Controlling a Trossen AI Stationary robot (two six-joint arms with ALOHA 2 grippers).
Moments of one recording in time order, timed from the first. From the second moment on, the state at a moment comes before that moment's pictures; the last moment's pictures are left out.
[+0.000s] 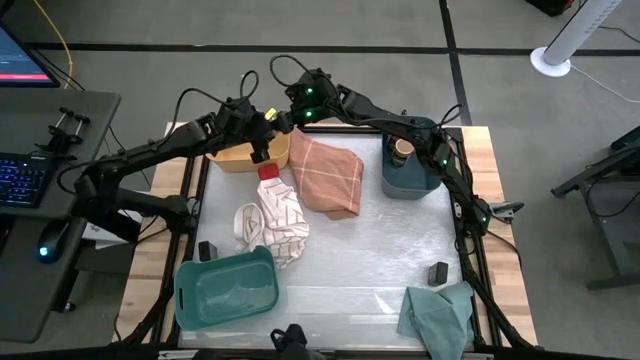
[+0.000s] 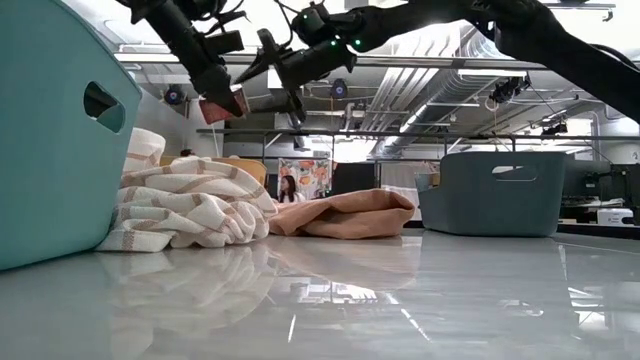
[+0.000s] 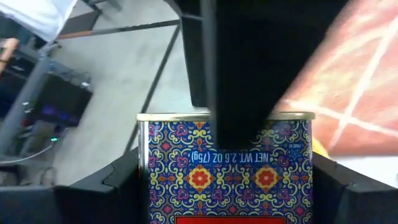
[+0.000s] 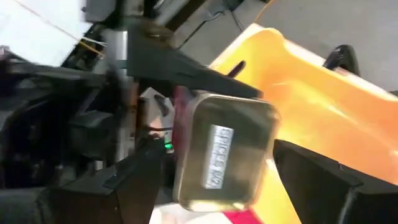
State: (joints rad) left arm 0.57 1.21 1.03 -0.46 -0.28 0.55; right arm -0.46 2.33 2.34 -0.48 -0.39 0.54
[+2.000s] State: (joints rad) left arm 0.57 1.16 1.03 -0.50 -0.27 0.61; right arm -0.48 2.33 2.34 -0.44 -0.46 0.60
